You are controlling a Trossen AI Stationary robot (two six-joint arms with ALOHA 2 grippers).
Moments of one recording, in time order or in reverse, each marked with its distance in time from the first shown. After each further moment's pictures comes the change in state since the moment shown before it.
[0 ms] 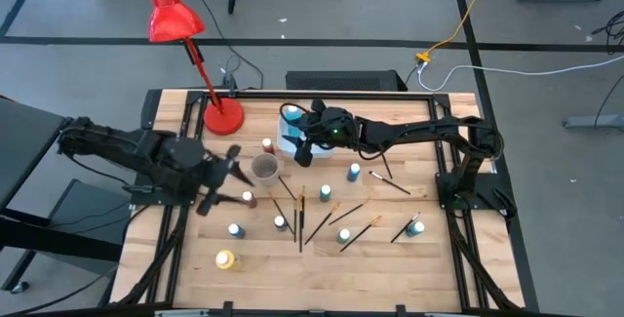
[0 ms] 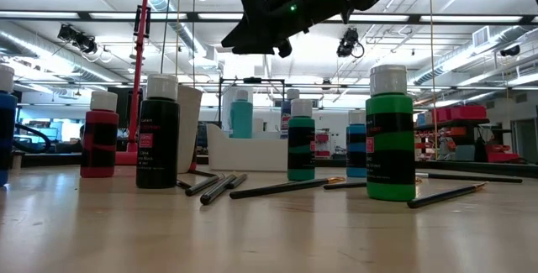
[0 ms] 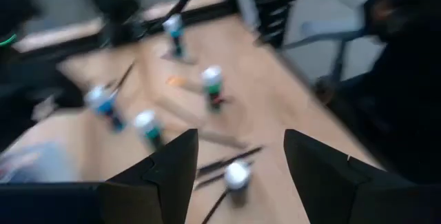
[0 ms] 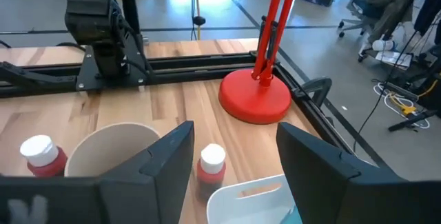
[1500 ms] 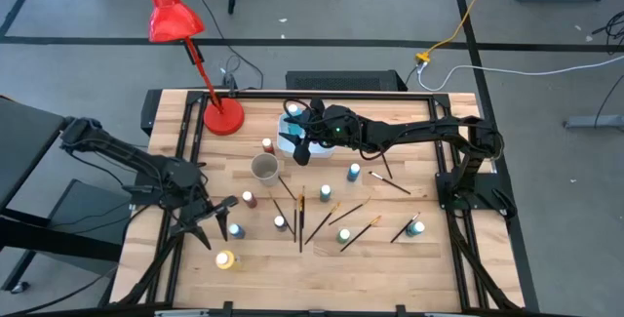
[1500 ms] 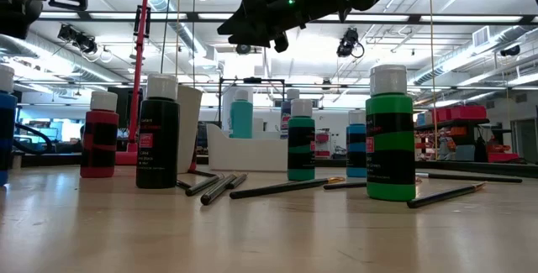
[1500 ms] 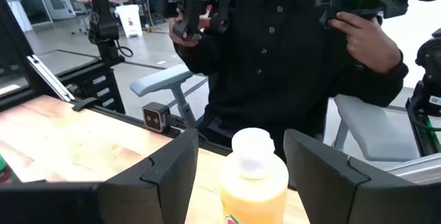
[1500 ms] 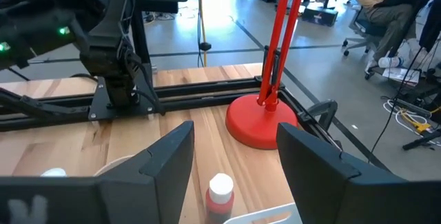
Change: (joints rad) left arm -0.091 -0.164 -0.680 0.802 0.596 0.088; right arm 0.002 0.001 0.000 0.091 -0.027 0.025
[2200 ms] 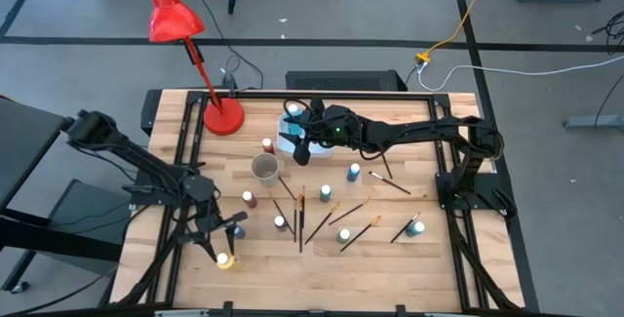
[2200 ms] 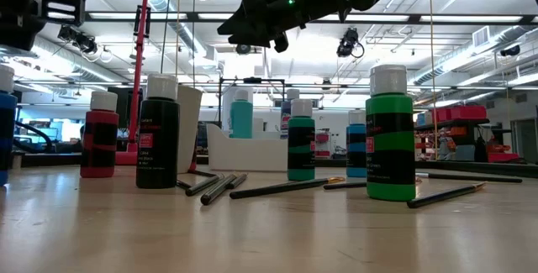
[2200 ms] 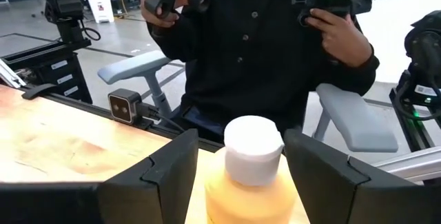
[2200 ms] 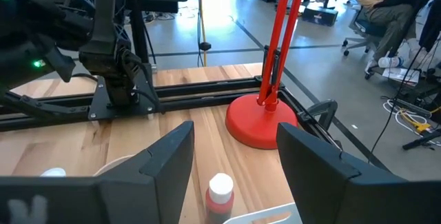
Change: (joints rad) left arm -0.080 0.365 0.000 0.315 0.009 -0.023; right arm 0.000 0.000 0.000 0.000 0.000 0.000
